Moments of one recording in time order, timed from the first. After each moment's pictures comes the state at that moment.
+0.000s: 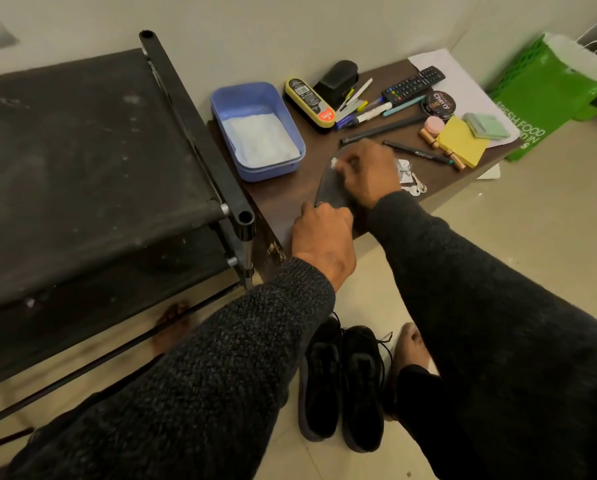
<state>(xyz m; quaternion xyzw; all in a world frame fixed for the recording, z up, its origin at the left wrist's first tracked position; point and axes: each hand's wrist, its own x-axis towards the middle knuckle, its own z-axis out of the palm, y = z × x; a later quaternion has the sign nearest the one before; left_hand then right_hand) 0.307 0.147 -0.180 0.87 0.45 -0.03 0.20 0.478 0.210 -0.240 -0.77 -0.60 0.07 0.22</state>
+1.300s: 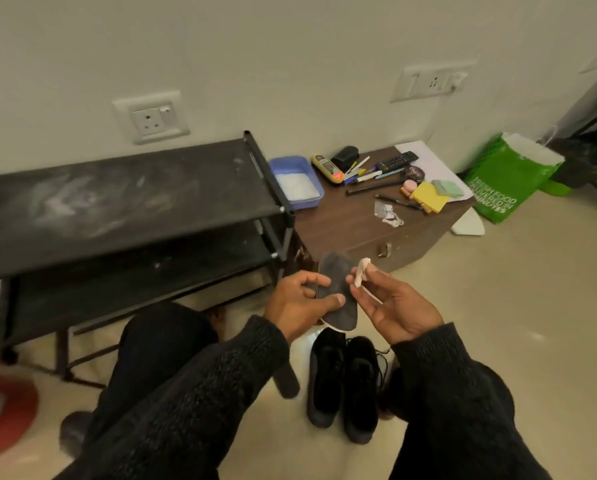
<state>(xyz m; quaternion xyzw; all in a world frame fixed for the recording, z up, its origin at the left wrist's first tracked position) 0.161 -0.019 -0.098 0.52 0.49 0.24 0.66 0.331 -0.068 -0.086 -0.49 -0.01 0.61 0.62</state>
